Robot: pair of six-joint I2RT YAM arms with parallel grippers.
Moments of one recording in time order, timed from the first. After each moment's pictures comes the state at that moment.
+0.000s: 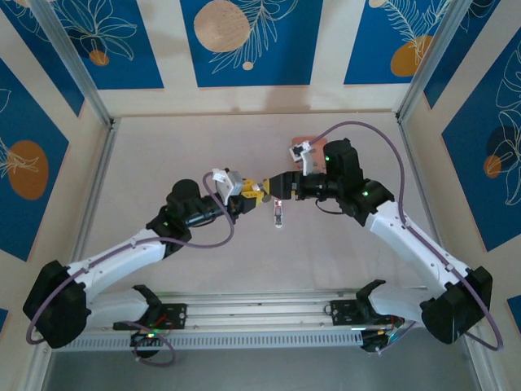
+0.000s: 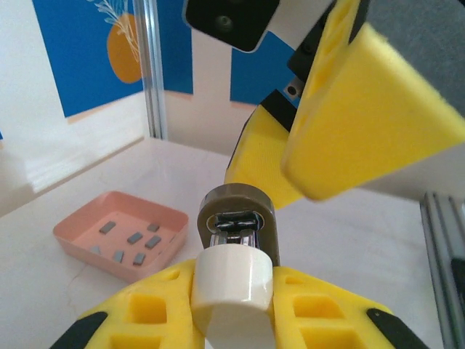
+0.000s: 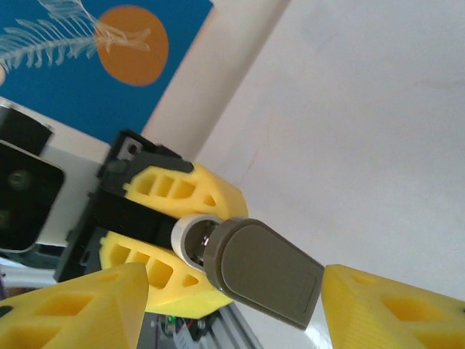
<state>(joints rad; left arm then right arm) -0.72 1.14 0.68 0.38 0.43 0.03 0.53 1.16 1.06 -0.42 -0.66 0.54</state>
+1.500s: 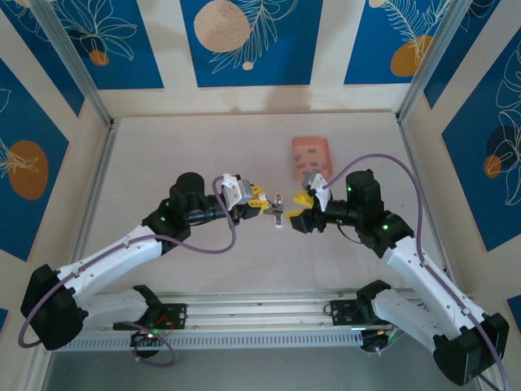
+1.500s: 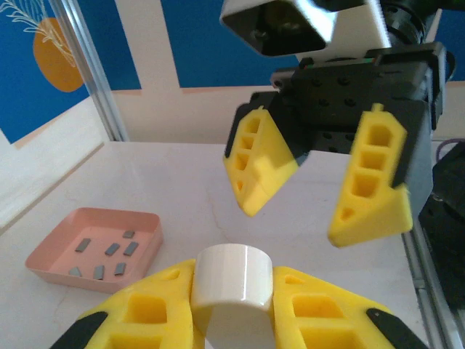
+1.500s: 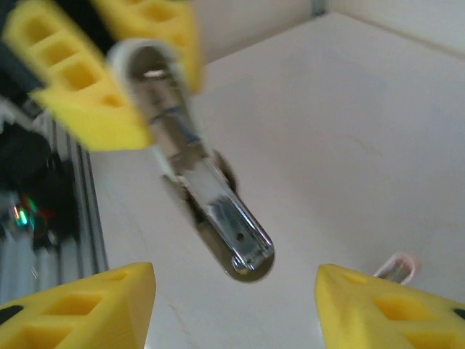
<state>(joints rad) -0.75 1.13 0.80 0.16 0.54 0.22 0.46 0.88 0.79 -0.41 -0.68 -0.23</state>
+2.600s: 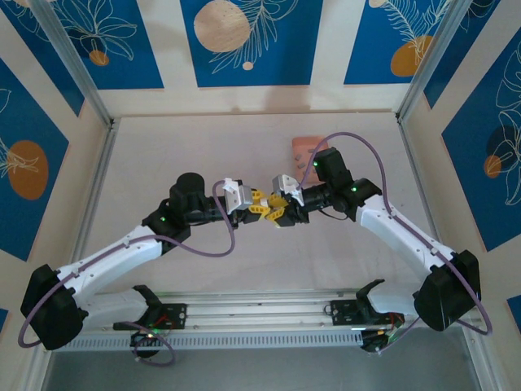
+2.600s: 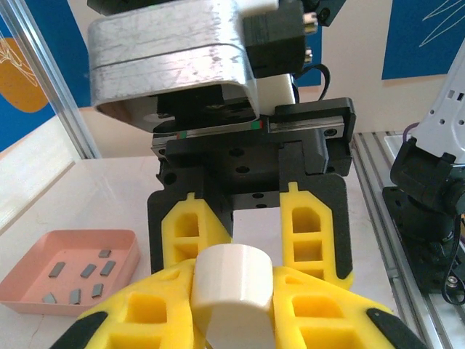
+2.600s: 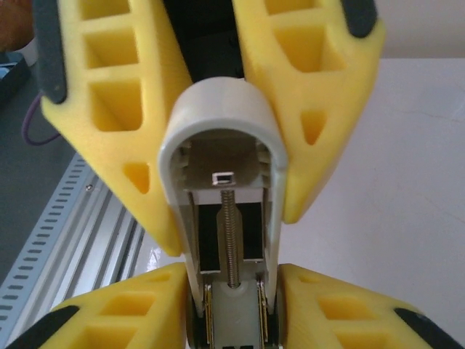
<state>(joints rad) -0.76 1.13 0.80 0.17 0.63 0.26 0.52 1.25 1.03 -0.57 -0.96 -0.68</state>
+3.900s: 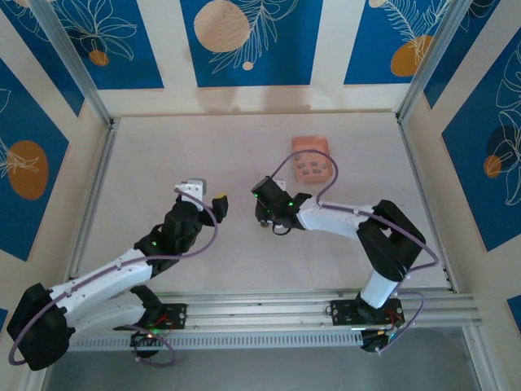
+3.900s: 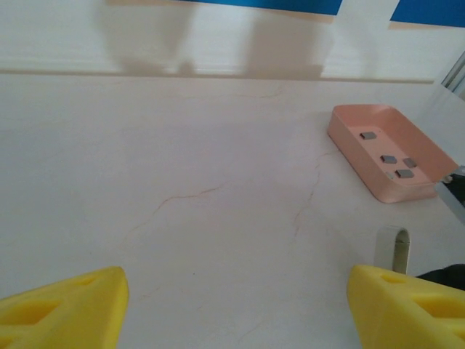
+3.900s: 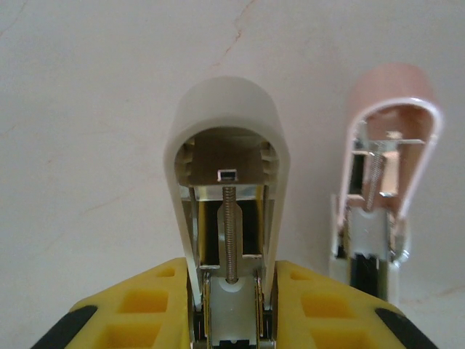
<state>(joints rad) -0.76 0.95 0.50 0.11 -0.44 -0.34 0.84 1.71 1.03 -0.32 0.22 0.82</state>
